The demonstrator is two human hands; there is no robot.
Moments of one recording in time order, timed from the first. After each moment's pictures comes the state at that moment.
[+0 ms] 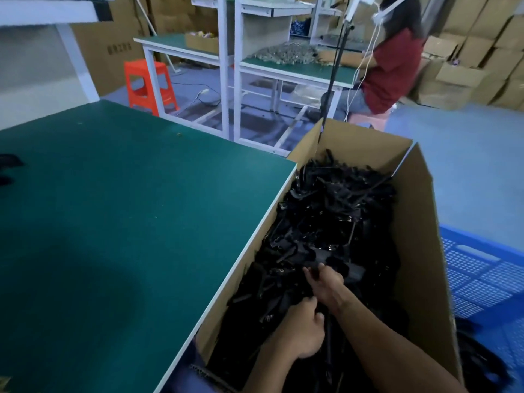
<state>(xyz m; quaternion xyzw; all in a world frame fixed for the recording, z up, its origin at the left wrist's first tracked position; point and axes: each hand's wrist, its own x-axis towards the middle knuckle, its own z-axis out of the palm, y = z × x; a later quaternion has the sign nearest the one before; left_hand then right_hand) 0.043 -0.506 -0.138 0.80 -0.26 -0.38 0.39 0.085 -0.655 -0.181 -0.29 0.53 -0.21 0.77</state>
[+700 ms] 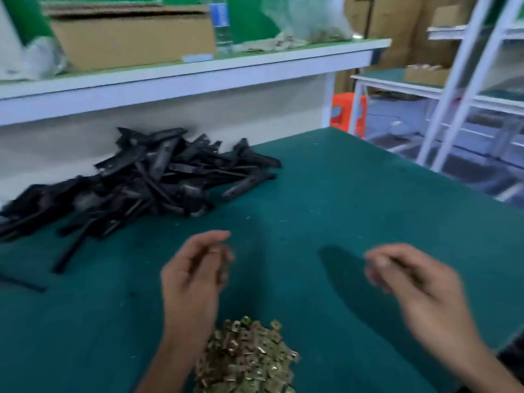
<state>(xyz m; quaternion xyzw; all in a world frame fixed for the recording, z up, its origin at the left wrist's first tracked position) 0.086 -0.115 -0.001 0.65 0.07 0.28 0.70 0.128 -0.385 -0.005 -0.79 -0.13 -0.14 0.59</state>
